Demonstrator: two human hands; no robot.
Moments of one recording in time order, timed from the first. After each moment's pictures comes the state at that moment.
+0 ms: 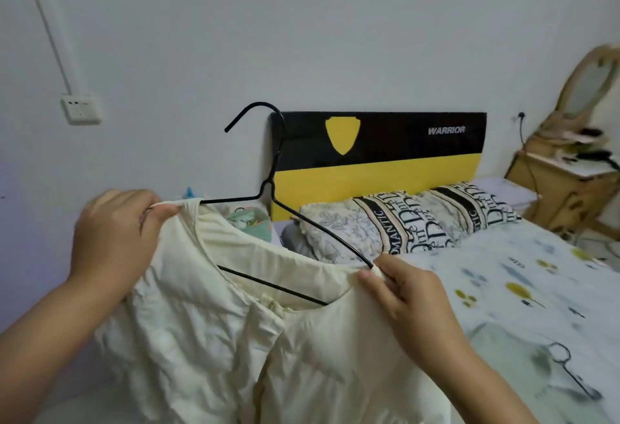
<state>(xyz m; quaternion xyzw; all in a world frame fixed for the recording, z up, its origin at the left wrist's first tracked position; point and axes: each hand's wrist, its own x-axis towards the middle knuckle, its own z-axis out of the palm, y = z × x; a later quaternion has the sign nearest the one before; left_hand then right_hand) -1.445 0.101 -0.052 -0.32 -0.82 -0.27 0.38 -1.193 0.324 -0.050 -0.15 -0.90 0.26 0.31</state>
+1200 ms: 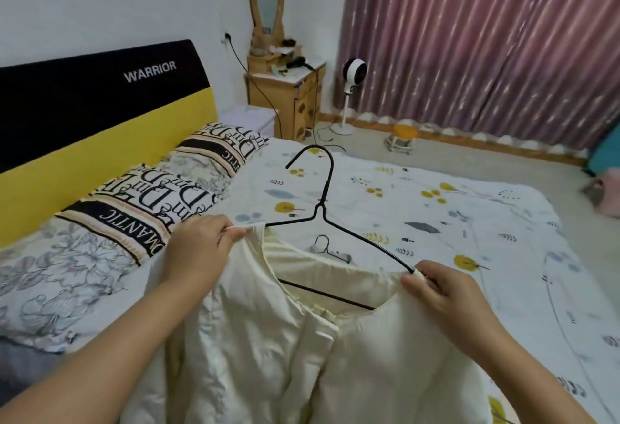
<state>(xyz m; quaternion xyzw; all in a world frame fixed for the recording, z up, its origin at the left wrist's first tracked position) -1.201 0.632 -0.137 -0.68 -0.65 -0.34 0.06 -0.877 0.579 -0.122 -0.61 -0.68 0.23 0.32</state>
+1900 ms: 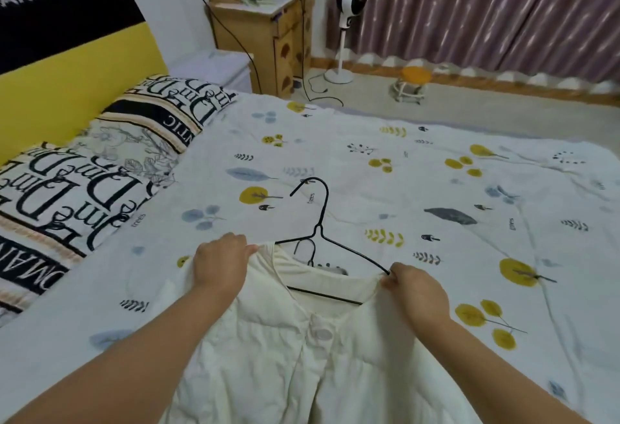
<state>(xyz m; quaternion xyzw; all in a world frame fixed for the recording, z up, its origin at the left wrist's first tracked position) -1.104 0.947 -0.360 -0.68 -0.73 -0.05 0.03 -0.818 0.912 -0.366 -0.76 -0.64 0.15 0.05</state>
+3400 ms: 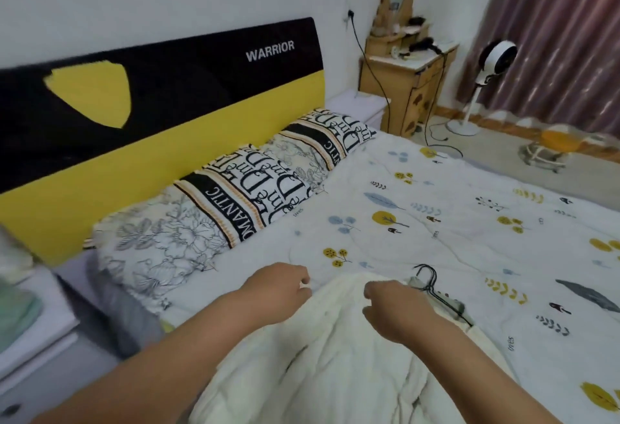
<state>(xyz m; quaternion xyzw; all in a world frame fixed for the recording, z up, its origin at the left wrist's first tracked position) -1.263 0.720 -0.201 -0.63 -0.74 -0.01 -0.24 -1.082 0.773 -0.210 -0.51 -0.83 0.17 -0.14</state>
